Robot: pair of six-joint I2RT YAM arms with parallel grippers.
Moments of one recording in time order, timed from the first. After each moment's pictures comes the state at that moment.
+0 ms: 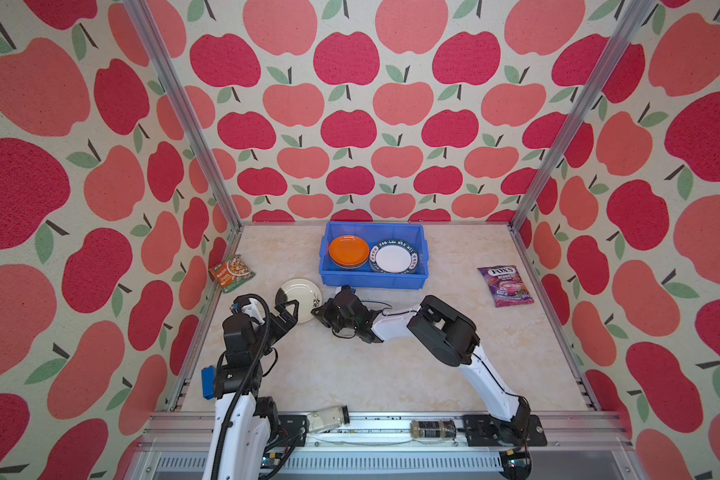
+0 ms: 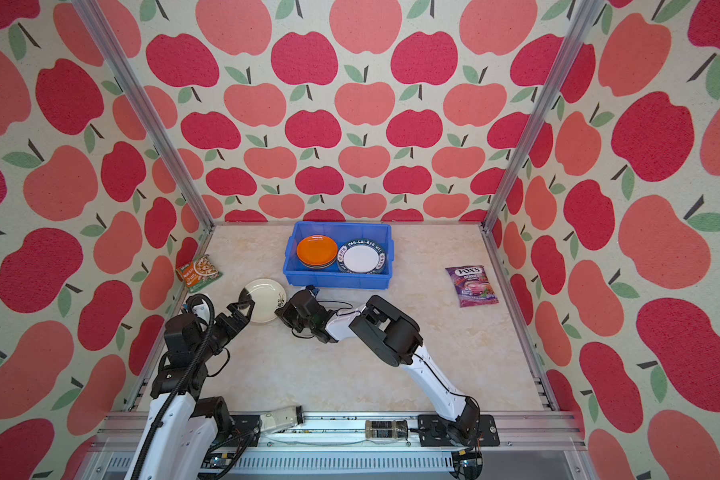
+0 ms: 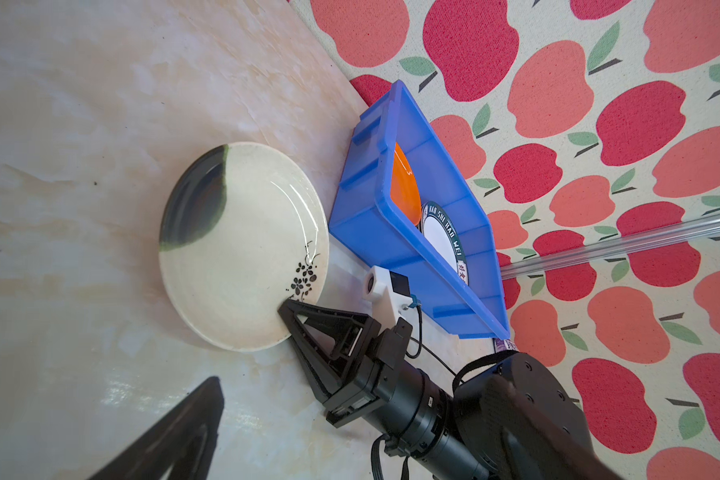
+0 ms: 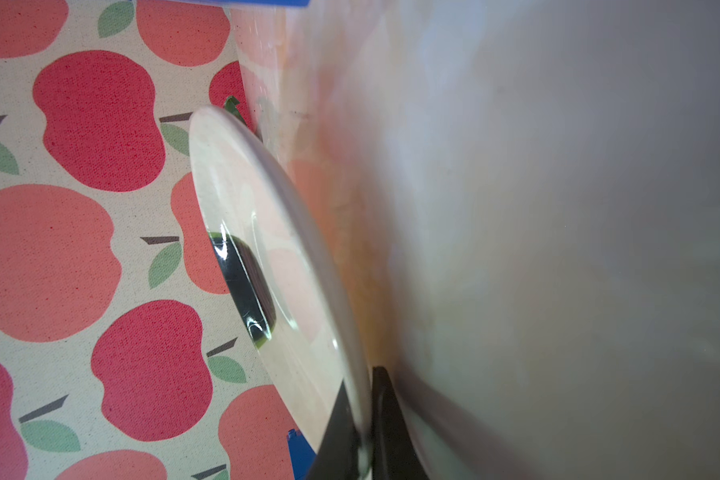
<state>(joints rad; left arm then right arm) 0.14 0.57 0.34 -0.22 0.45 -0.72 1.07 2.36 1.41 0.50 -0.15 1.45</state>
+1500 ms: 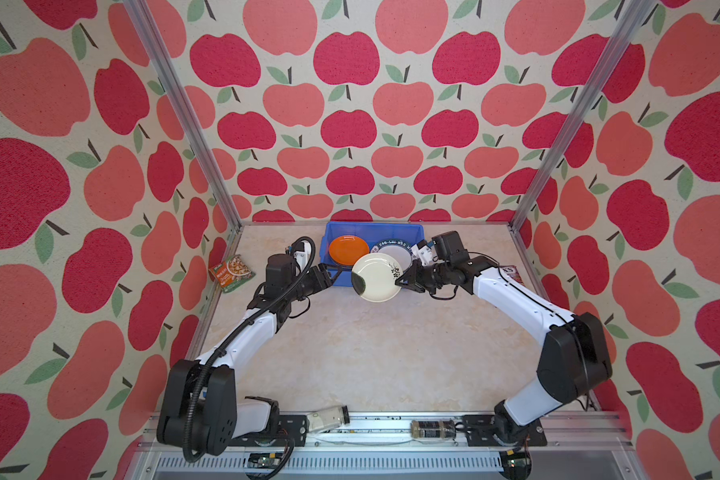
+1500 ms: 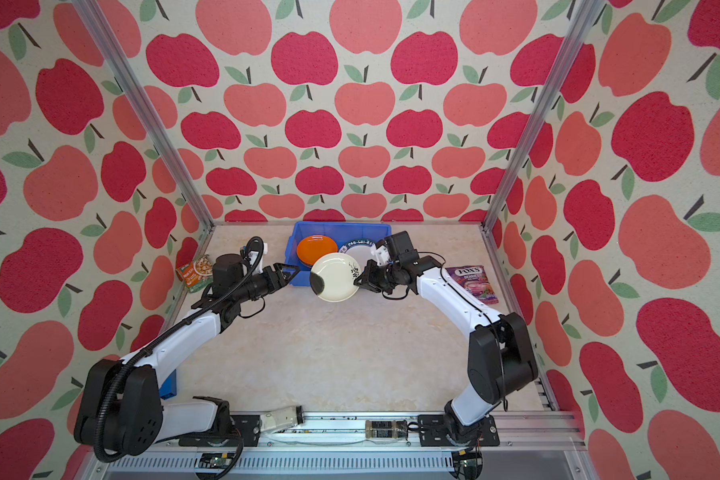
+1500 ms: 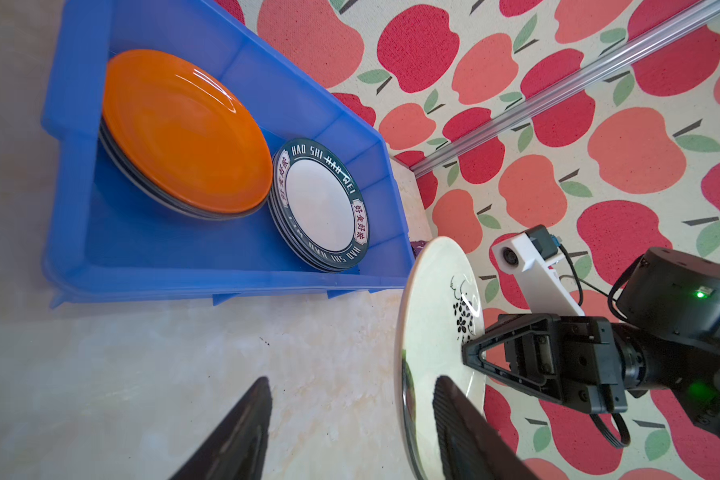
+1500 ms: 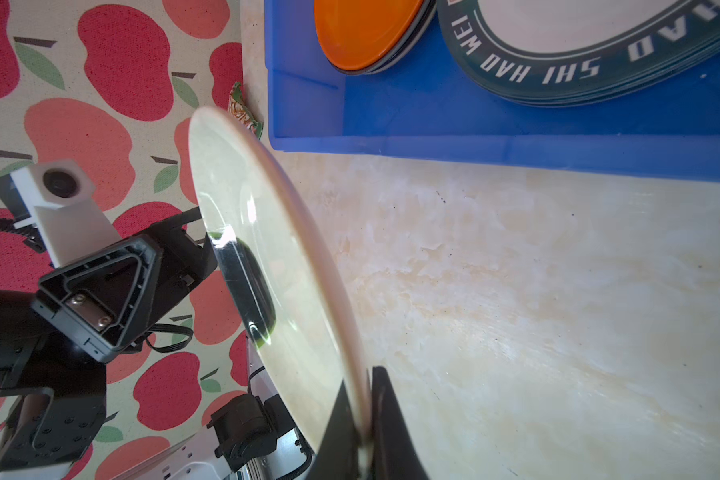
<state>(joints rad) -0.21 1.35 0.79 0.16 0.61 -0.69 0.51 1.62 1.29 -0.52 -0.62 0.69</state>
